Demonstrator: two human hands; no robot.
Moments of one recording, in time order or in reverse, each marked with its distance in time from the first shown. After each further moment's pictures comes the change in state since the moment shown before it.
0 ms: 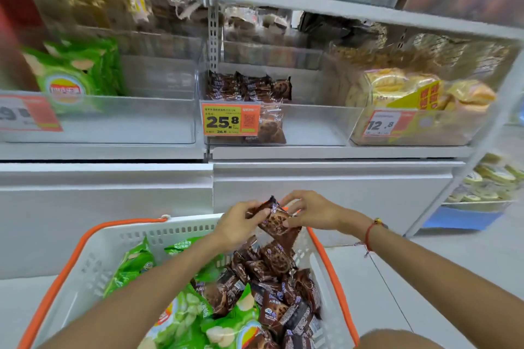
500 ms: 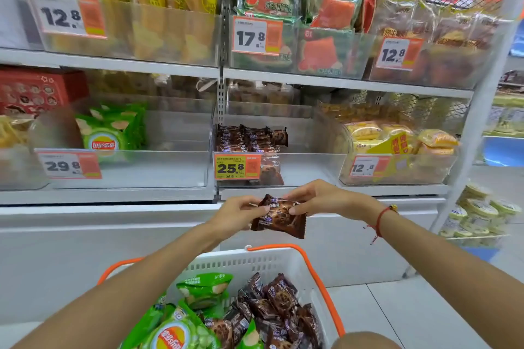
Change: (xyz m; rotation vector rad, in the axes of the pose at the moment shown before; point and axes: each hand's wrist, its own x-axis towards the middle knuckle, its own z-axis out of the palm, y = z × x) left_hand -0.032 0.102 -0.068 -0.196 -0.011 0.005; right_hand -0.053 -0.091 -0.064 -0.007 0.037 -0.105
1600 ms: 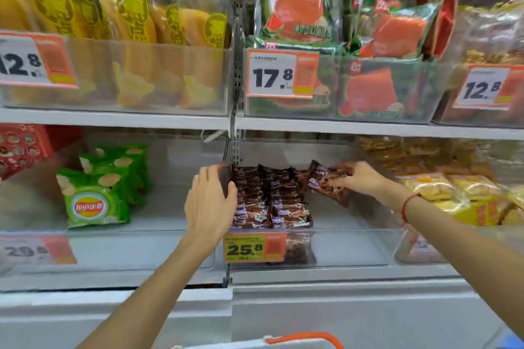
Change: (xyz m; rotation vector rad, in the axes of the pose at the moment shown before) left_hand 0.126 0.056 -0.104 0.675 0.815 0.124; right_hand 0.174 -0.009 -0.145 -0.161 0.447 -0.009
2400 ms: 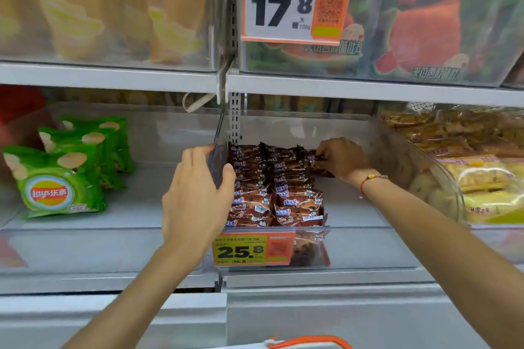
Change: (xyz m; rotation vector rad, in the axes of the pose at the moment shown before) left_hand -0.005 -0.004 0.011 -0.015 0.029 -0.049; right_hand 0.090 0.030 0.071 -0.500 0.181 -0.245
